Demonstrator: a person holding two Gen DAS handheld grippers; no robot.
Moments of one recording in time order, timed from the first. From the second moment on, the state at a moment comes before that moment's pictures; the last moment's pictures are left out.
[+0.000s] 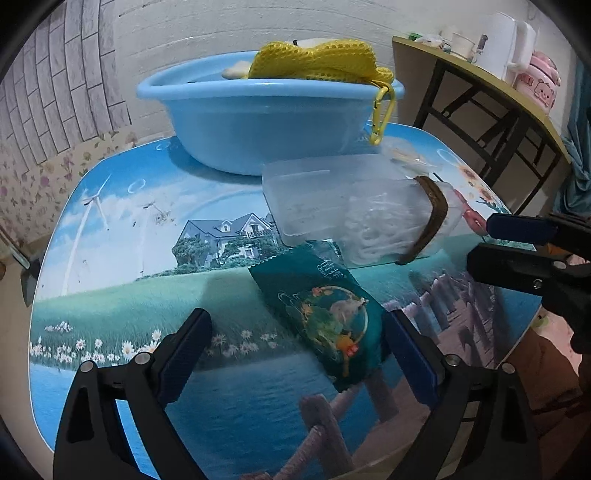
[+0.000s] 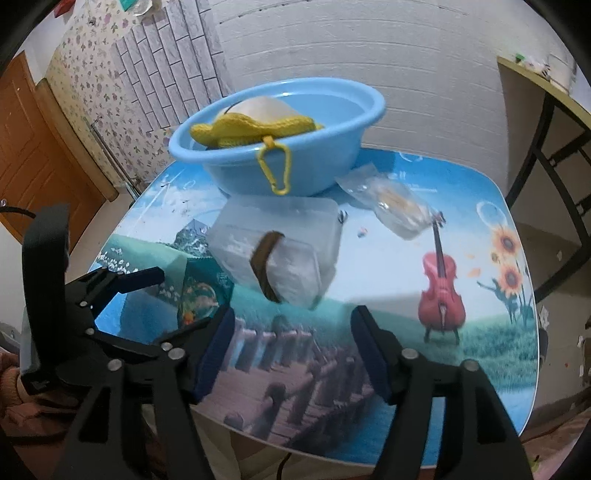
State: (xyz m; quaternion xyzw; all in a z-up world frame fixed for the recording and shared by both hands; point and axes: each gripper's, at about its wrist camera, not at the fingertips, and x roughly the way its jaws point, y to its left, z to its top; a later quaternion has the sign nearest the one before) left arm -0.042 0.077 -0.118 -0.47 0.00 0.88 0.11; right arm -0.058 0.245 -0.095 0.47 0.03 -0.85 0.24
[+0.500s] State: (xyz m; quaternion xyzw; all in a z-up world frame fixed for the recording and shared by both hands) left arm -0.040 0.026 -0.121 -0.46 -0.03 0.89 0.07; right arm -0.074 0.212 -0.099 0.49 0.02 -0.84 0.22
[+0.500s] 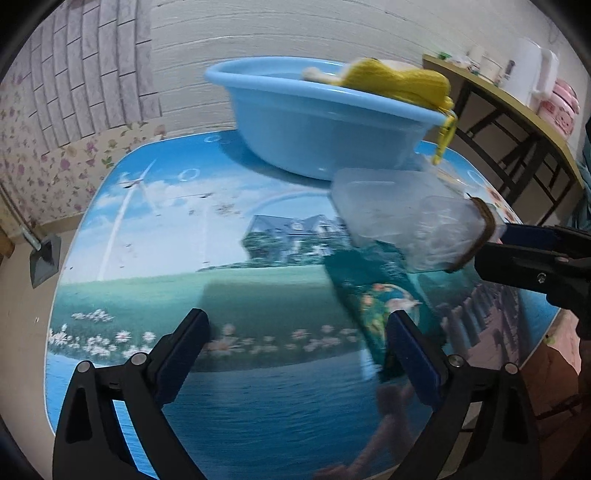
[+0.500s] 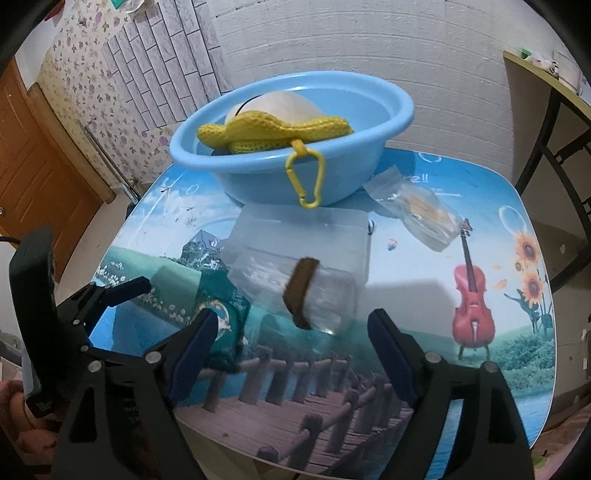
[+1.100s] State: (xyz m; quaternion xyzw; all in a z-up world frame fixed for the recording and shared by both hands) left arm -0.039 0.025 -0.117 -0.46 -0.05 0.88 0.09; right arm -0.098 0.191 -0.117 0.51 0.02 -0.85 0.15
